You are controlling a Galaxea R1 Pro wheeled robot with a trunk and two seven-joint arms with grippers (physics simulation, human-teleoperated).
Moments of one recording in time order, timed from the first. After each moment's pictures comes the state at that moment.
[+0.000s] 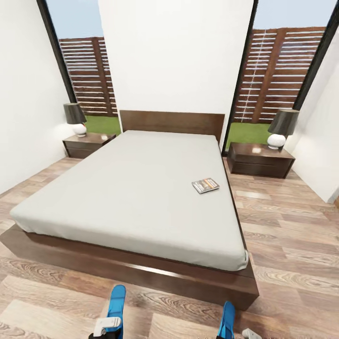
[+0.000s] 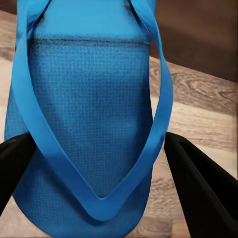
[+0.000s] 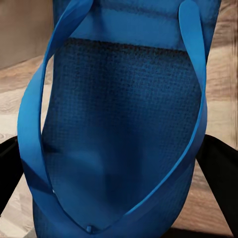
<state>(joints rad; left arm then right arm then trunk) -0.21 0.06 -0.06 -0.55 0.21 0.01 -0.25 -0.40 -0.13 -0.22 -0.08 -0.23 0.06 0.67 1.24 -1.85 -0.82</state>
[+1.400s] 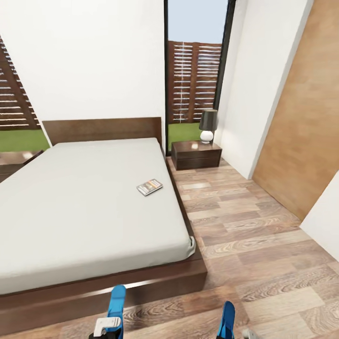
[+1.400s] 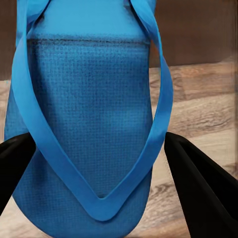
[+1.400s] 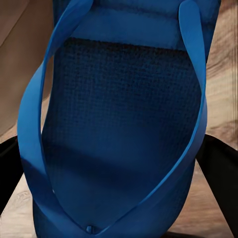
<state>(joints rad) -0.21 0.06 -0.06 -0.55 0.21 0.01 -0.25 -0.40 -0.13 -0.22 -0.08 -0.23 0.06 0.67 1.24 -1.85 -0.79</state>
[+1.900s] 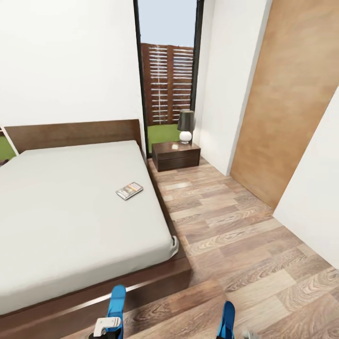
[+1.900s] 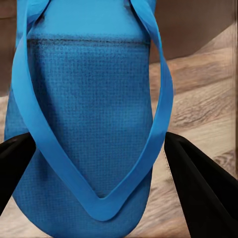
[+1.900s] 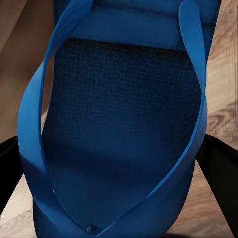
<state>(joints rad) -0.21 0.06 -0.06 -0.55 0.21 0.01 -0.25 -0.40 -0.13 -0.22 -0.08 -0.23 0.06 0.67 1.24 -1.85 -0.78</state>
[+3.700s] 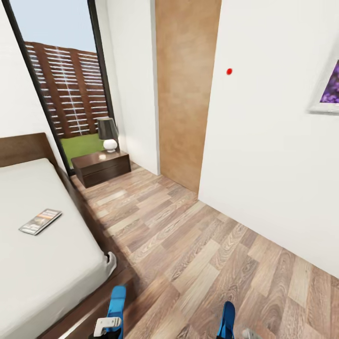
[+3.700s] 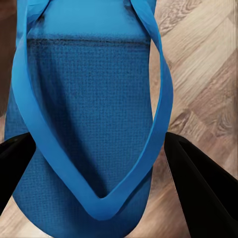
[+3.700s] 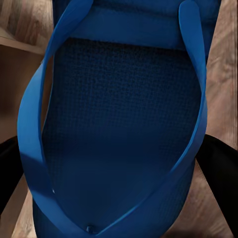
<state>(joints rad) -0.21 0.06 -0.06 -0.55 0.21 0.01 -0.25 -0.40 -0.13 -0.22 -0.08 -0.23 0.06 0.67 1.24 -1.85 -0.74</state>
